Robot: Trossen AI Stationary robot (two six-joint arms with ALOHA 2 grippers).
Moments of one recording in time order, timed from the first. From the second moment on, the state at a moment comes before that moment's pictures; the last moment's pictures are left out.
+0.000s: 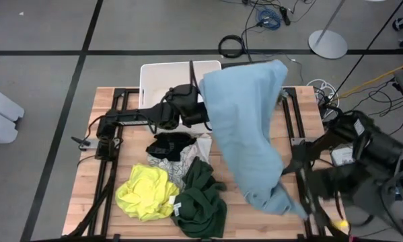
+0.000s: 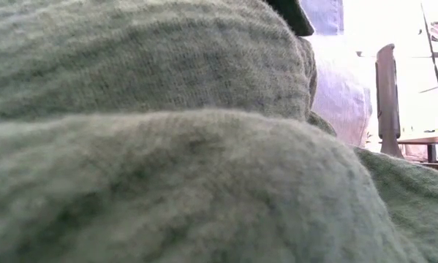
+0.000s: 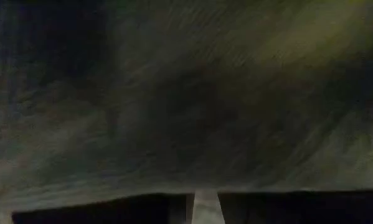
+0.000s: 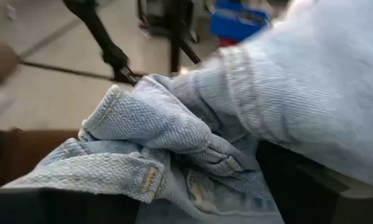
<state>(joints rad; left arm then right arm) -0.04 1.94 2.22 0.05 -0.11 0.56 0.99 1.60 2.32 -1.34 0.74 0.42</state>
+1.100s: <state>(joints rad) -0.10 1.82 2.22 0.03 -0.18 0.59 0.95 1.60 2.25 -1.38 0.92 -0.86</state>
